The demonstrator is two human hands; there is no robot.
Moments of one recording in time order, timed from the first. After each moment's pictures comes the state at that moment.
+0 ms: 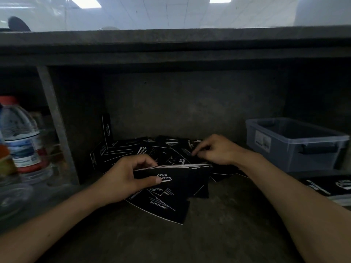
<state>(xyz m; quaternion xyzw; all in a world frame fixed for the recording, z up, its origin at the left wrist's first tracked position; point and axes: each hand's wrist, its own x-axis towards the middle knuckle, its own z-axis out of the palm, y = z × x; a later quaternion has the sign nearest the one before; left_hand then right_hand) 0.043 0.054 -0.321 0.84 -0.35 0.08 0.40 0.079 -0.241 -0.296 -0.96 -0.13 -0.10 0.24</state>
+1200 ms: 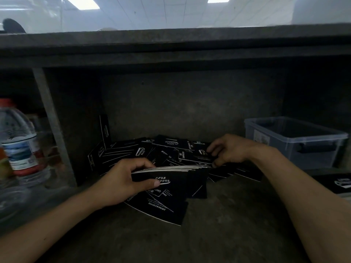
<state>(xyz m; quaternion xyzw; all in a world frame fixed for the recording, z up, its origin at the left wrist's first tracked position) 0.042 0.053 -0.322 0.85 -0.35 0.06 0.40 0.071 -0.278 -0.284 -0.98 -0.05 0.01 0.21</state>
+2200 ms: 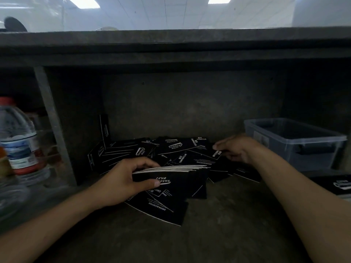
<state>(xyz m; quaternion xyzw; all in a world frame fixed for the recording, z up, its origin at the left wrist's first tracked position) 0.041 0.052 -0.322 0.84 -0.35 0.05 0.42 0.087 -0.275 -0.295 -0.80 0.17 -0.05 0.57</state>
